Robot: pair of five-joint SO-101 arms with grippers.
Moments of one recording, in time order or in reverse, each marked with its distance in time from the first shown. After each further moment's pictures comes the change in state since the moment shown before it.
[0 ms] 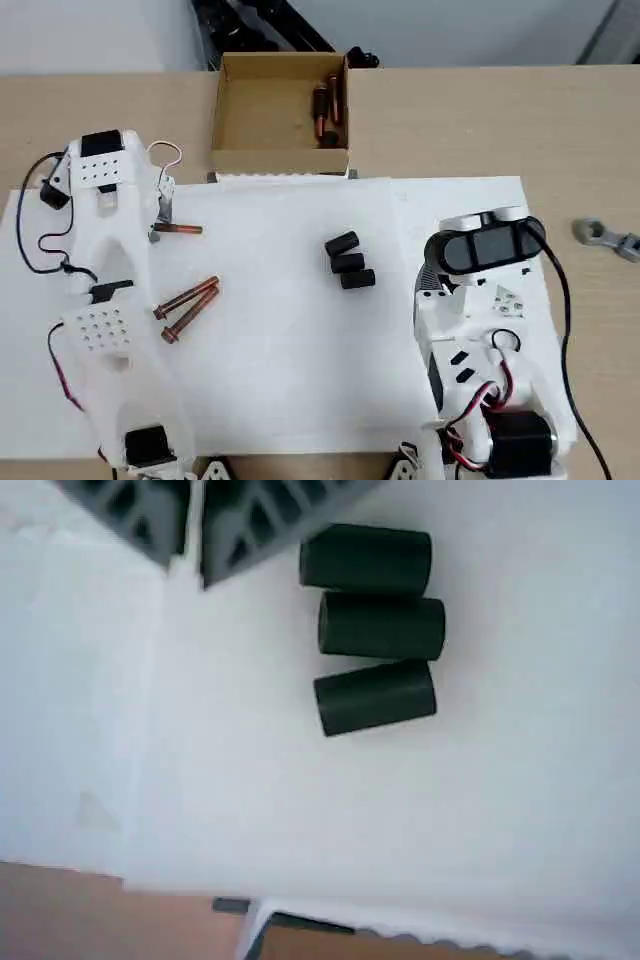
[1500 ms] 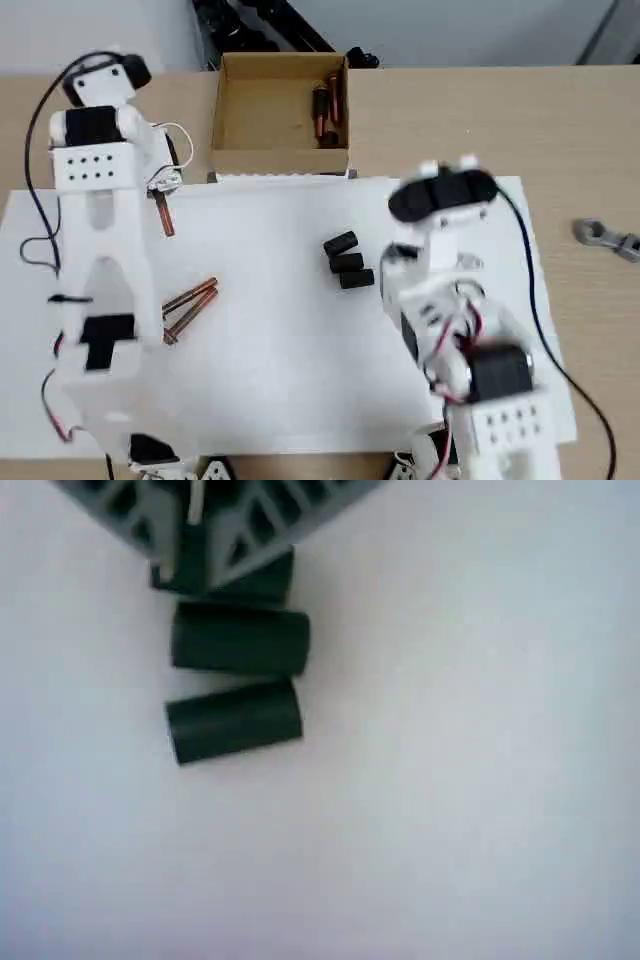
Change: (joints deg) left arm 6.5 -29.8 6.0 7.0 -48.6; right arm -8.4 26.4 -12.3 -3.3 -8.2
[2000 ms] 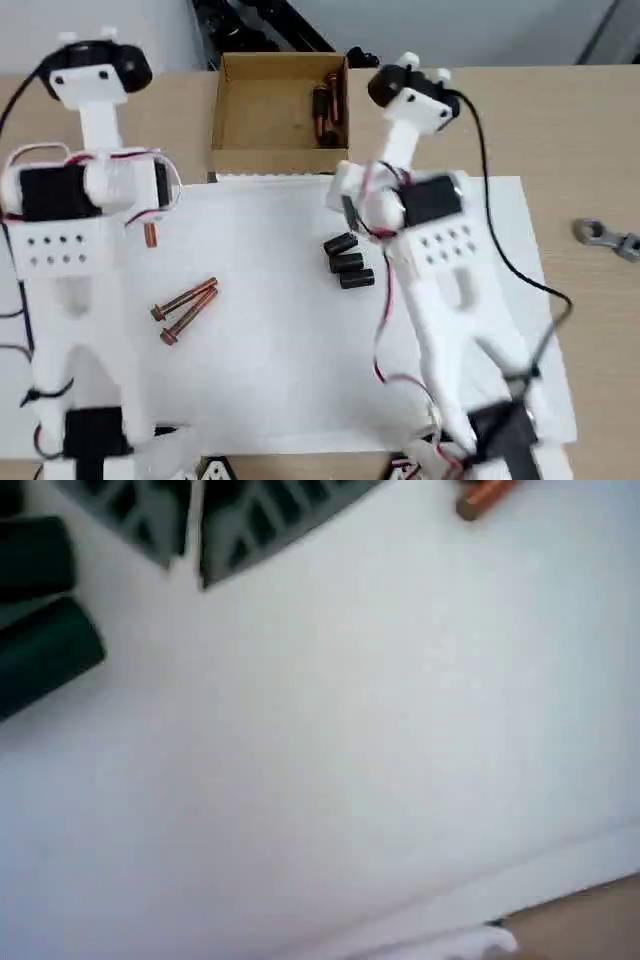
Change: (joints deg) left arm 1.5 -27.8 15.6 0.4 -8.2; right arm -7.1 49.4 -44.2 13.1 -30.9
